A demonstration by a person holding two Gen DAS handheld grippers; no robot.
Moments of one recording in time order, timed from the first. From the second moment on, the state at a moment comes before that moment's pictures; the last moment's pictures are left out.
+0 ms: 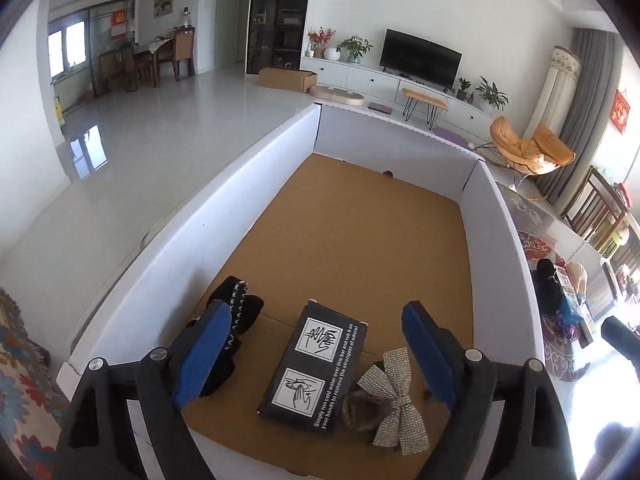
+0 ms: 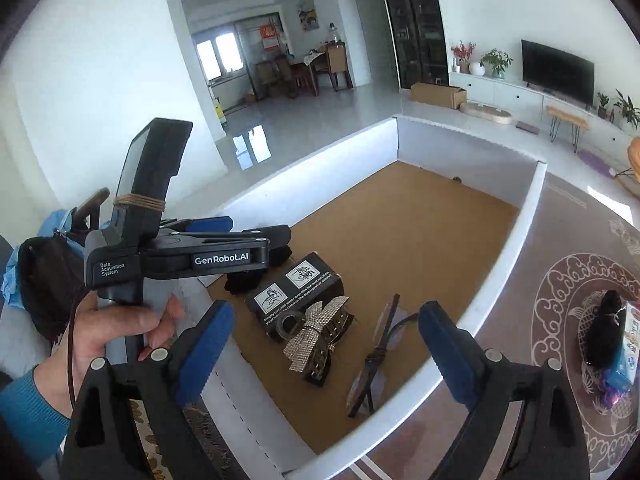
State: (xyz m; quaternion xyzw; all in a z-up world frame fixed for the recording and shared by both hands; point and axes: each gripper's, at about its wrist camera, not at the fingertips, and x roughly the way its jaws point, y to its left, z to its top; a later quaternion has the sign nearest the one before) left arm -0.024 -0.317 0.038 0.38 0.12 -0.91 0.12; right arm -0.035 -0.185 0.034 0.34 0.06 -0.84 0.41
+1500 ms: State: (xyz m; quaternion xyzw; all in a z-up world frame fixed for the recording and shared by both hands) left arm -0.093 0.022 -0.060 0.46 -0.04 -0.88 -0.07; right arm -0.055 0.194 -0.092 0.45 0.02 -0.89 0.02
